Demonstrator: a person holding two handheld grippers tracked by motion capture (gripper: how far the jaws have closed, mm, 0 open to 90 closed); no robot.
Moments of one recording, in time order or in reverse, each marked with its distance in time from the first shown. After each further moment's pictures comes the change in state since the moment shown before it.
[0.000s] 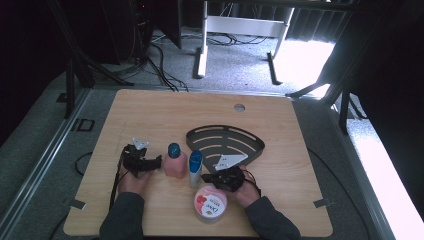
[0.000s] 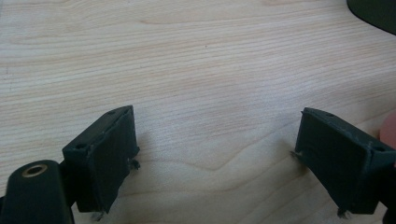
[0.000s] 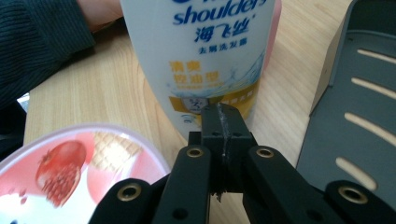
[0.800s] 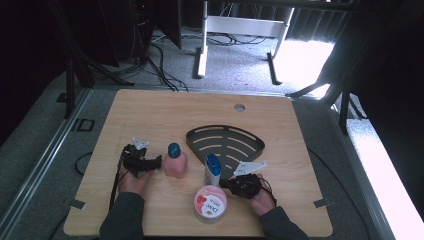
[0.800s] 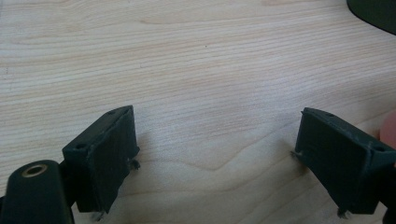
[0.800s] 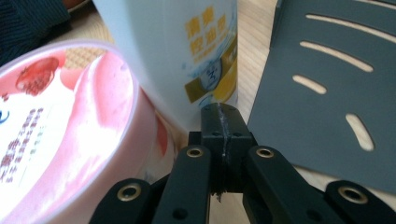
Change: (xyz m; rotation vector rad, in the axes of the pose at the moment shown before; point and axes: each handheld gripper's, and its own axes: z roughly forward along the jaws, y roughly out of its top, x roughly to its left) left arm 0.000 0.000 0.000 0.000 0.000 0.000; right arm -0.008 -0.045 -0.030 -0.001 -0.057 0.106
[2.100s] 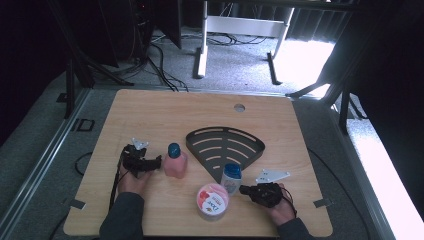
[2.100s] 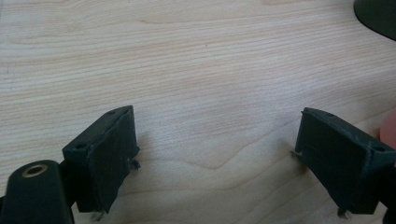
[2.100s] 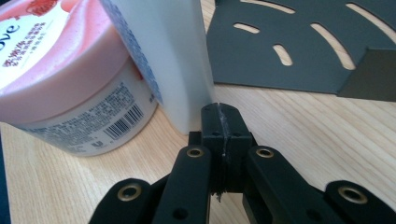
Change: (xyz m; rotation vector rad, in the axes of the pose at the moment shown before) left arm 0.000 0.000 0.000 0.000 -0.002 0.001; right arm -0.009 -0.044 -0.046 0.001 -0.084 0.070
